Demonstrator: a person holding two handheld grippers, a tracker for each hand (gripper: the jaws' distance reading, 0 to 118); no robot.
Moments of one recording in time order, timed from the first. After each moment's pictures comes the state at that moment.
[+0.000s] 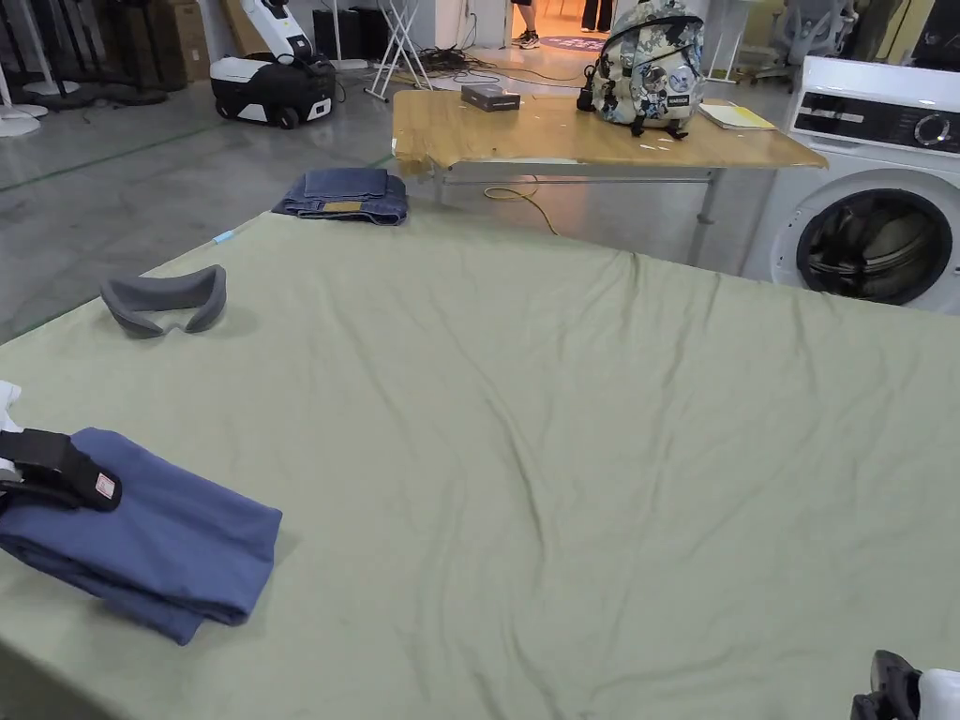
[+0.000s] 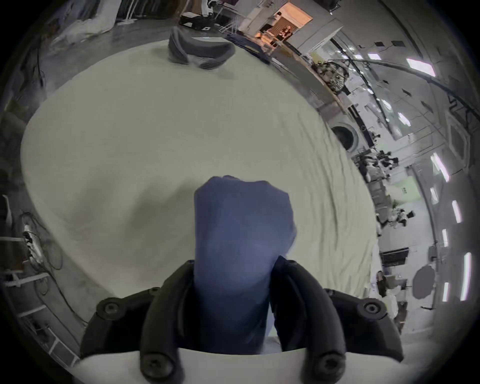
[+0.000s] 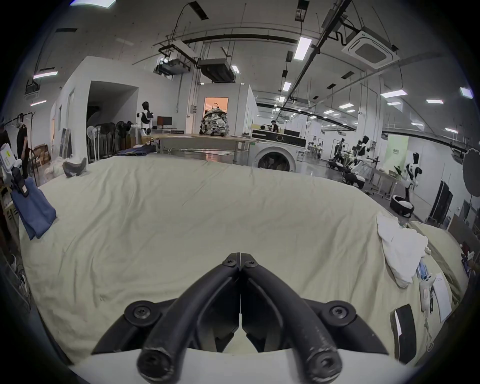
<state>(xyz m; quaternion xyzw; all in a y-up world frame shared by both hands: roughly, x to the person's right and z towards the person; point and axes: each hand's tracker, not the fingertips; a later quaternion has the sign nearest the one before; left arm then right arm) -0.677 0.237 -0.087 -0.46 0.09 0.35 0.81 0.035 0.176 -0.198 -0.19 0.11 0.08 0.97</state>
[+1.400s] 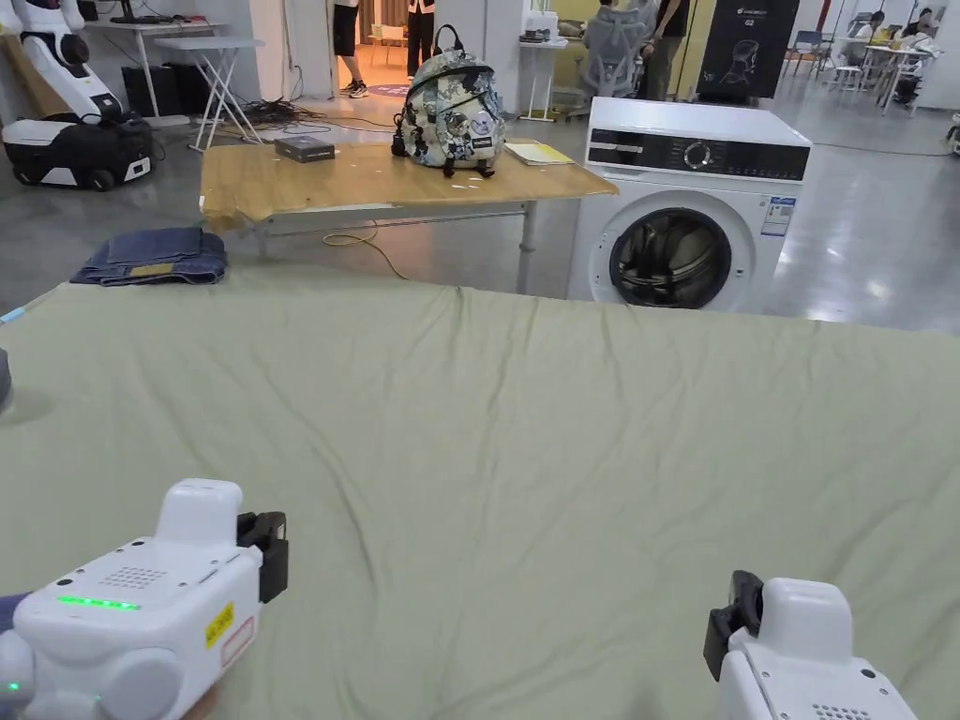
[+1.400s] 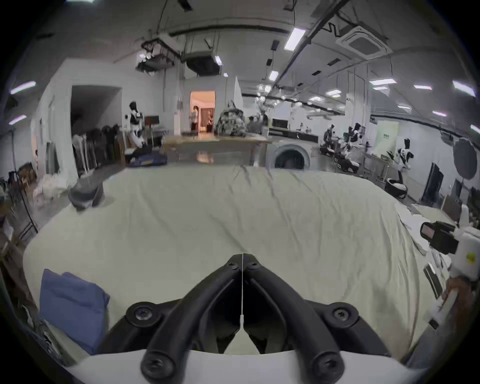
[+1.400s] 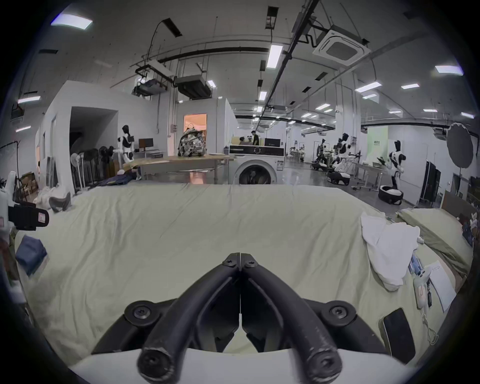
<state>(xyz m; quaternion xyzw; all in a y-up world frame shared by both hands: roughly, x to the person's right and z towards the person) -0.321 0.221 -0.178 -0.21 0.05 0.05 0.98 0.075 0.208 -0.215 -0.15 0.06 0.02 0.99</state>
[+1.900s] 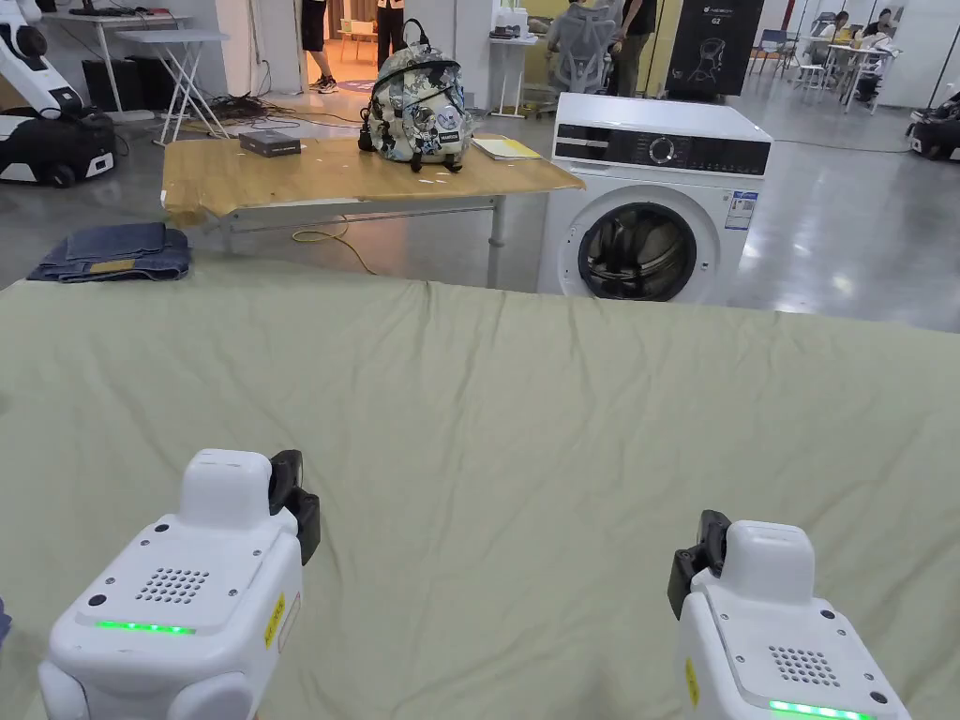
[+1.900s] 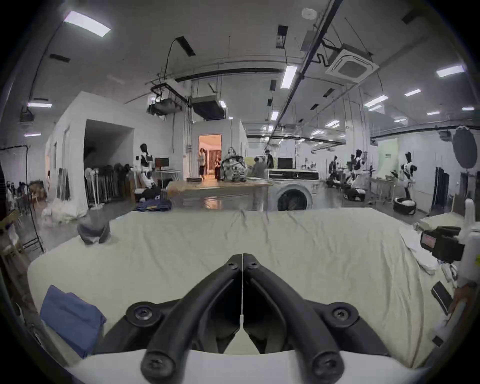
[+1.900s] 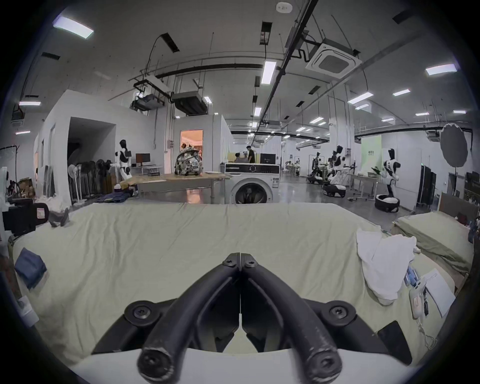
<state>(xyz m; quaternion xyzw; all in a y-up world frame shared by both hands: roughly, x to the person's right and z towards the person) -0.248 0.247 -0.166 -0.08 0.06 0.01 0.99 0.072 0.230 -0.214 -0.10 0.05 0.01 0.99</state>
